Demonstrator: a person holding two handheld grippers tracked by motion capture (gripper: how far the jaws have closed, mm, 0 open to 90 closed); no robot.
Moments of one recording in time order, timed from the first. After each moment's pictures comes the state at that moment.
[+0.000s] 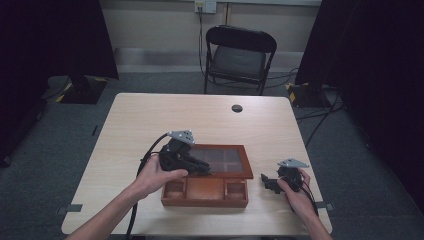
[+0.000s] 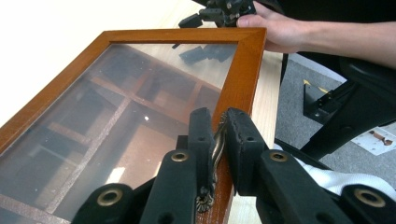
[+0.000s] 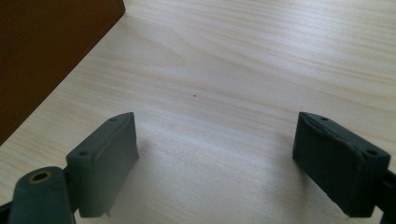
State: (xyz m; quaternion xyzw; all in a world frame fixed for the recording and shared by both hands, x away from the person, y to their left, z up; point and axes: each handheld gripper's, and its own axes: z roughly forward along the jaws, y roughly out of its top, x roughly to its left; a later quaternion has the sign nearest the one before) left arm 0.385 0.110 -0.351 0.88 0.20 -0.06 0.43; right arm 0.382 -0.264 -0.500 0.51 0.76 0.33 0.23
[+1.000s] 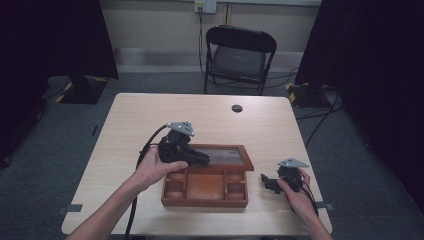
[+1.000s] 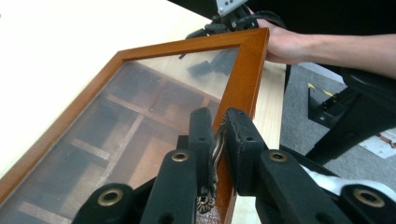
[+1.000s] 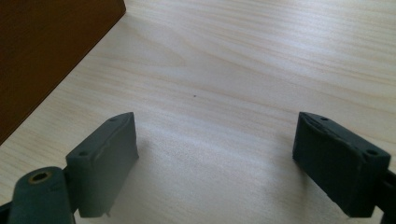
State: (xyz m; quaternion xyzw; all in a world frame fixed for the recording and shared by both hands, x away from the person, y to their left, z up) left arm 0.396 0.111 -0.333 0.87 0.20 -0.05 0.44; right arm 0.382 -0.264 -0.500 0.50 0.76 0.33 0.23
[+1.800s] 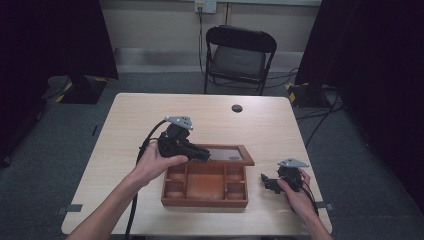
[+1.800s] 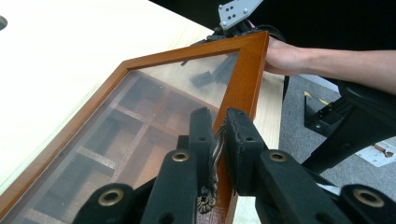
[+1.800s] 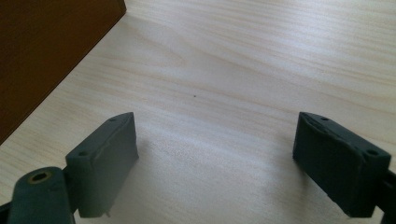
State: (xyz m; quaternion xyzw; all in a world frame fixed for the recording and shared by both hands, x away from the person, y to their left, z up) left arm 0.406 0.114 -0.326 0.87 0.21 -0.06 0.45; right arm 0.382 -0.264 -0.500 0.50 0.77 0.33 0.23
